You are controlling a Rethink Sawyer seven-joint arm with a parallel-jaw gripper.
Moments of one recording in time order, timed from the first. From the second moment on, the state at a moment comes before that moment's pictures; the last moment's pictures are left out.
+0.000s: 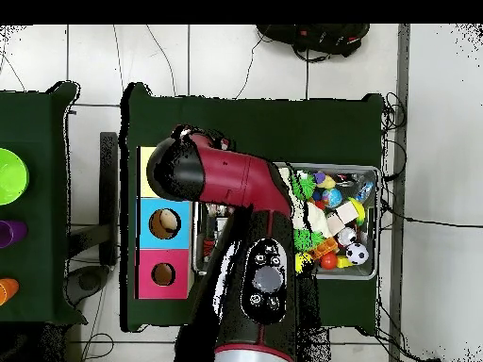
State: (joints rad) arm 0.02 -0.60 -0.16 1.40 0.17 0.42 1.88
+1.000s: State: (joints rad) arm 0.04 -0.60 -0.16 1.41 0.17 0.36 1.88
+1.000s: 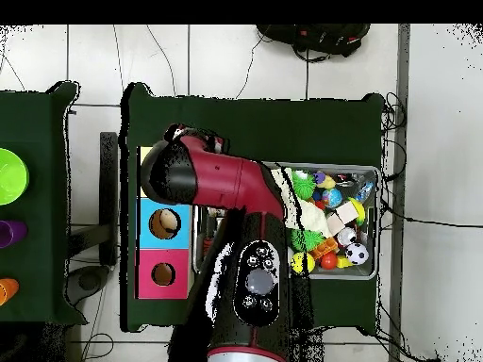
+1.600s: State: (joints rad) arm 0.05 -0.59 -0.16 1.41 0.17 0.36 1.88
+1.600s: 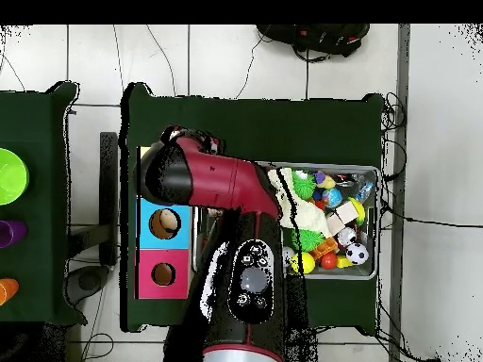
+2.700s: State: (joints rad) arm 0.09 -0.55 -0.16 1.42 0.16 0.36 1.88
